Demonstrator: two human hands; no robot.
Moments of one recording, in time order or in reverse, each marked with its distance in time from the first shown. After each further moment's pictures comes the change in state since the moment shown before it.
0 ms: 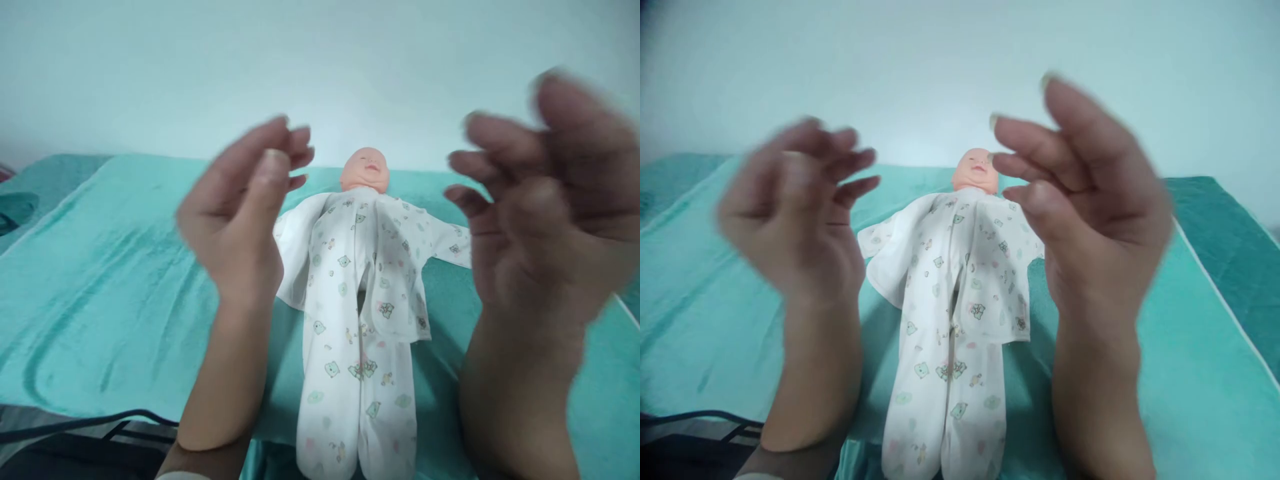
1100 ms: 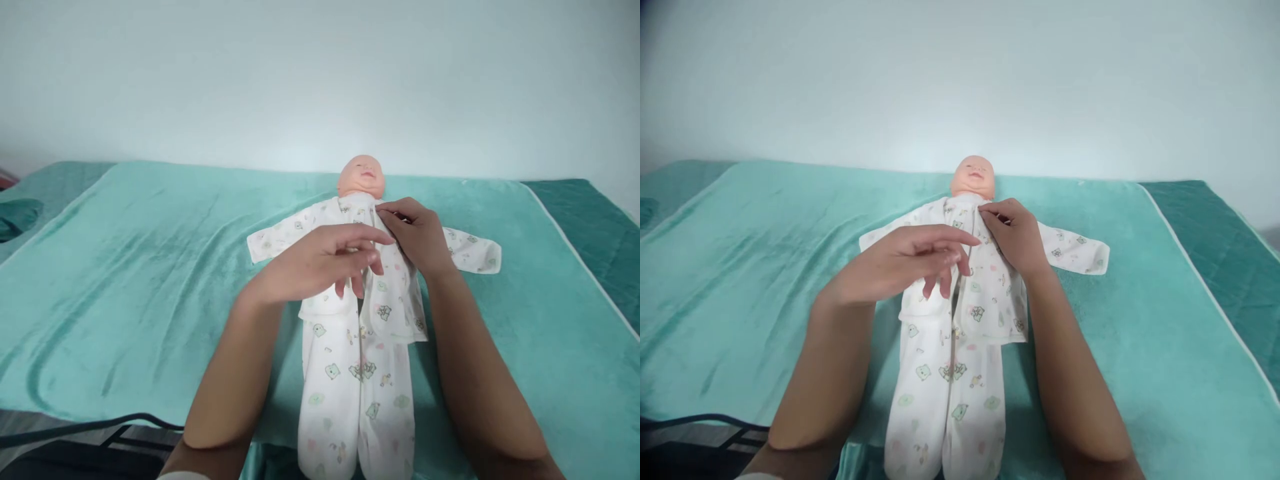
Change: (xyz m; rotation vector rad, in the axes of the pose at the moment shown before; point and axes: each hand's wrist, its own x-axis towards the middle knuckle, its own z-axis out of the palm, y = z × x) left_hand -0.001 -0.008 0.001 0.051 -1.010 -0.569; right_hand 0.010 0.108 0.009 -0.304 -0.191 0.284
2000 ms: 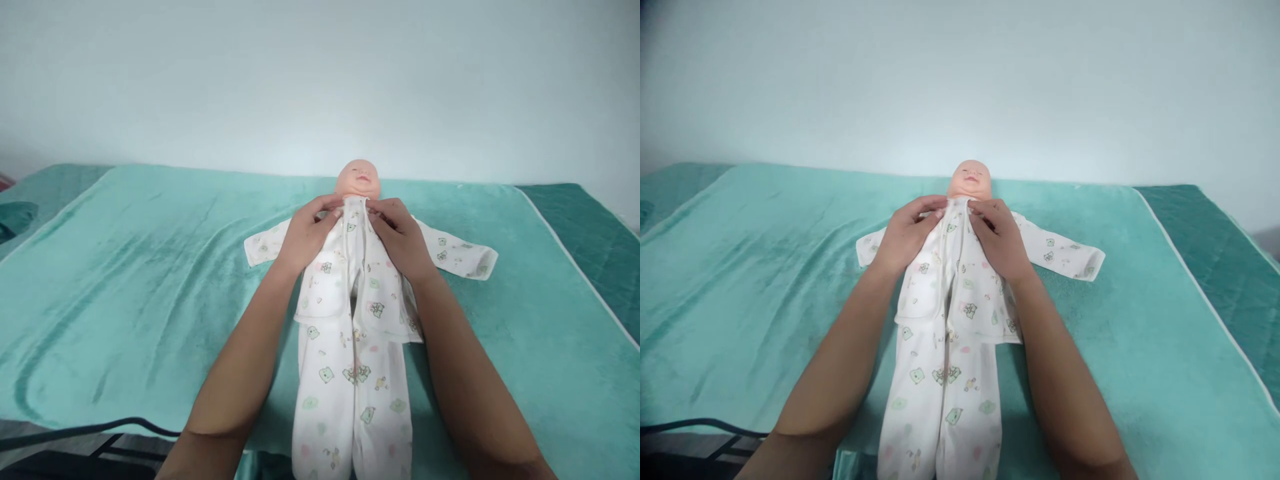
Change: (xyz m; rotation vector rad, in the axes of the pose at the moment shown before) left_hand 0.056 -0.062 -0.013 0.089 0.536 0.116; right_hand 0.000 0.005 0.017 0.089 -0.033 -0.112
